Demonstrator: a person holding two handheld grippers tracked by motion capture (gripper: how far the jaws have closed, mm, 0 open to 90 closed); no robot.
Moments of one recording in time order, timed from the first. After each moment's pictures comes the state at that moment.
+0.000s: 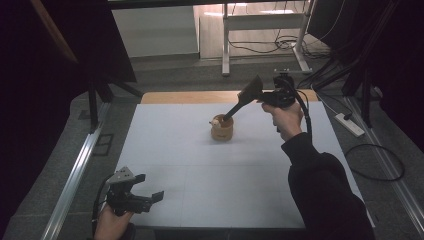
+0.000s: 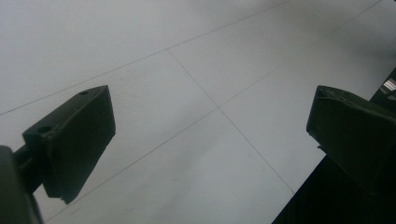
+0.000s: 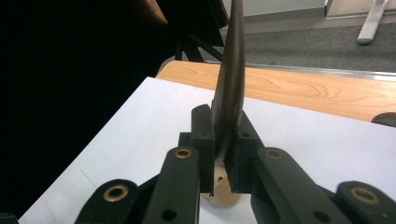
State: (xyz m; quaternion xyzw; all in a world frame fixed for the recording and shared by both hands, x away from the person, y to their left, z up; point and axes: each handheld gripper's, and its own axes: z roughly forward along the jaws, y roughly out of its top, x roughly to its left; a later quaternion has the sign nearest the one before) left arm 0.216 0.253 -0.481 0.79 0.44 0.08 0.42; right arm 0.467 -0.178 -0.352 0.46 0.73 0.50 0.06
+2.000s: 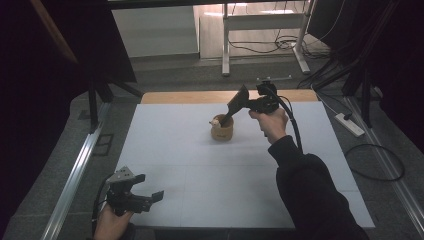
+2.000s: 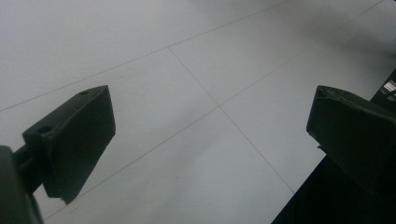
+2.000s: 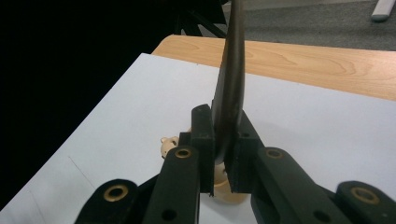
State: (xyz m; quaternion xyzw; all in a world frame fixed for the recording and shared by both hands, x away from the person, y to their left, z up) left arm 0.217 0.253 -0.481 0.78 0.45 0.08 0.42; right arm 0.480 -0.146 -0.389 0.46 0.75 0.47 0.05
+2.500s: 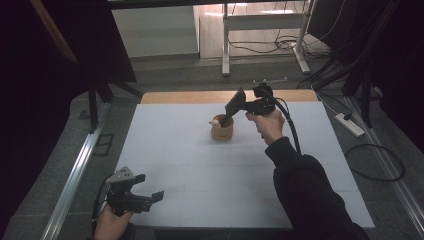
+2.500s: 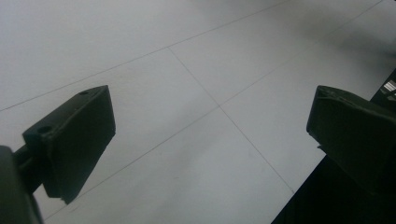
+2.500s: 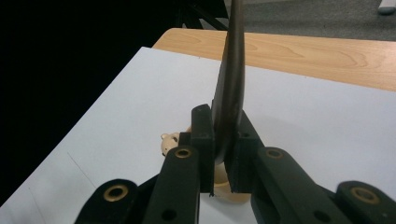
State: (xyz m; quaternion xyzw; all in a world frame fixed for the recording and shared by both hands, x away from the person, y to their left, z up) left arm 0.217 0.253 -0.481 0.78 0.45 0.08 0.42; right arm 0.482 -0.138 -0.399 0.46 0.75 0.47 0.04
